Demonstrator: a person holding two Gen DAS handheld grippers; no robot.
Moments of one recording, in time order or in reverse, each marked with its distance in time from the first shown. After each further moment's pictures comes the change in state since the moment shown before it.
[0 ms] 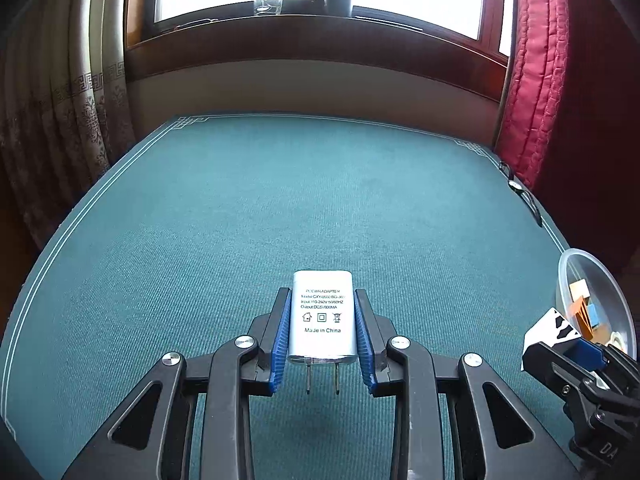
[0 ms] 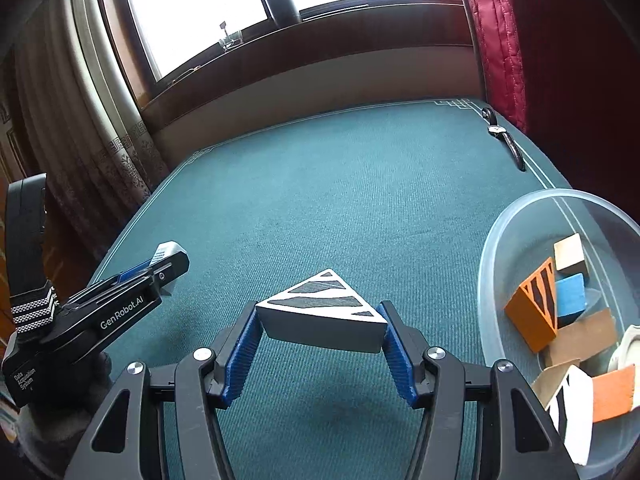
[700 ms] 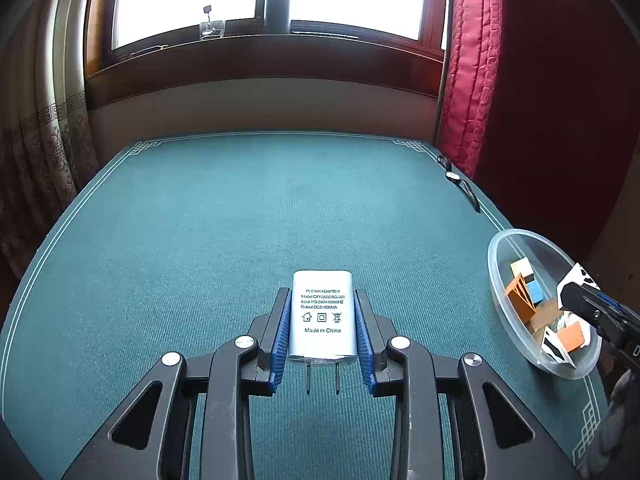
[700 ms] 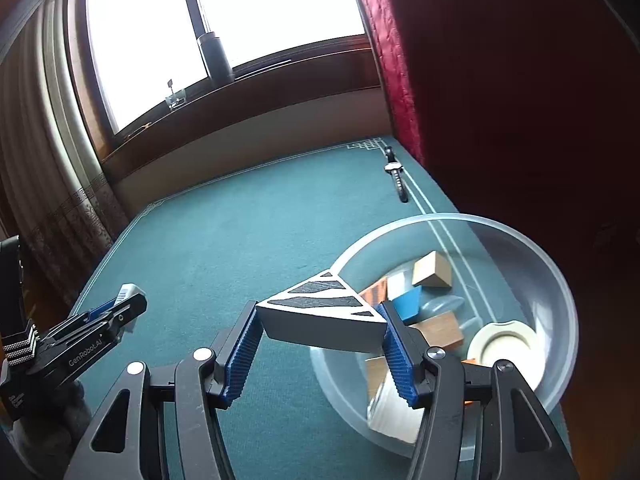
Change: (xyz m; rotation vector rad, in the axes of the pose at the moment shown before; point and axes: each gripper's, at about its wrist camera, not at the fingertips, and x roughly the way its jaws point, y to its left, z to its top) left arm -0.036 -0.046 -0.007 0.095 -0.029 -0.120; right arm -0.079 -0.068 0.000 0.094 -0.143 -0.169
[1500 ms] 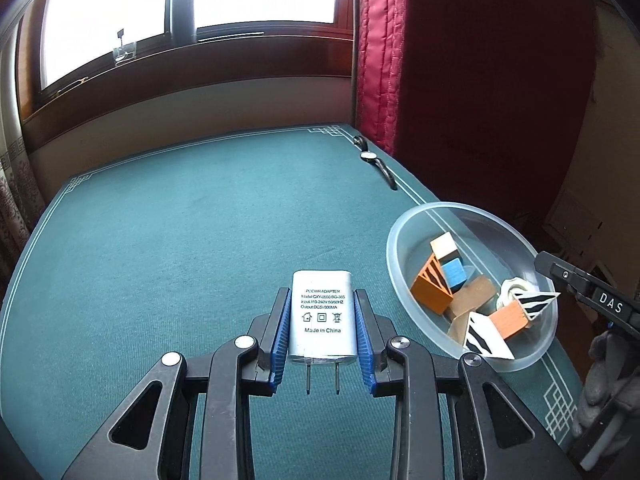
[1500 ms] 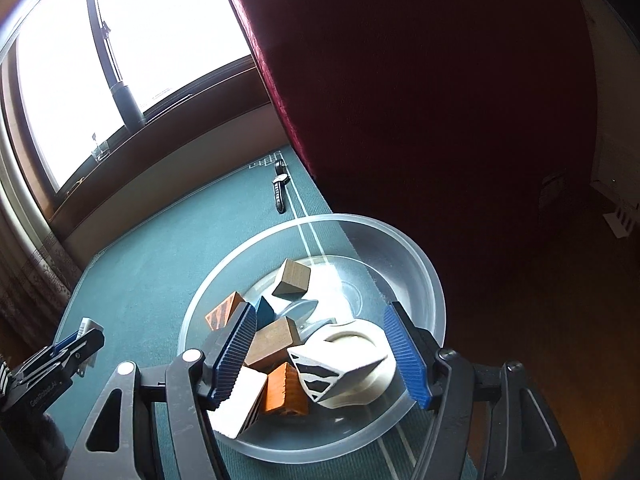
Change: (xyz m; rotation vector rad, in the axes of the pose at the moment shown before) left arm -0.003 -0.091 0.008 0.172 0.041 -0.149; right arm -0.023 -0.101 -0.002 0.199 -0.038 -0.140
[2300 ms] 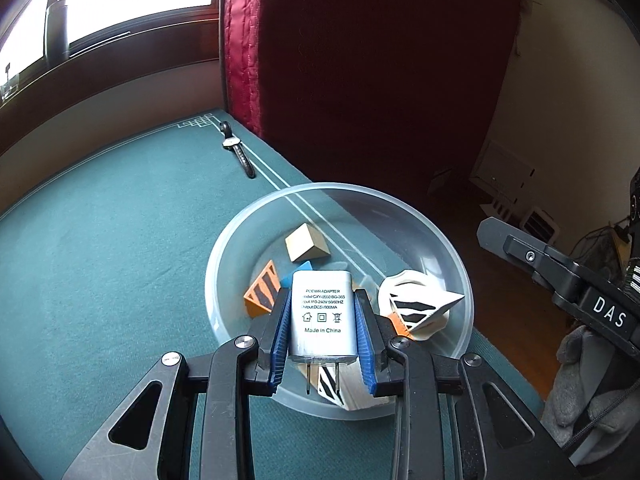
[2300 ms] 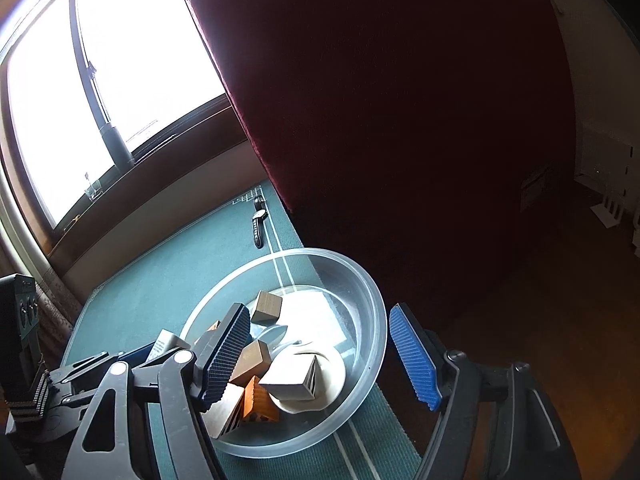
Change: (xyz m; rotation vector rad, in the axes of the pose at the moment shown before) left arm 0.044 -0.106 0.021 0.172 0.099 -0.273; right arm -0.032 -0.032 0.009 0.067 -0.093 -0.019
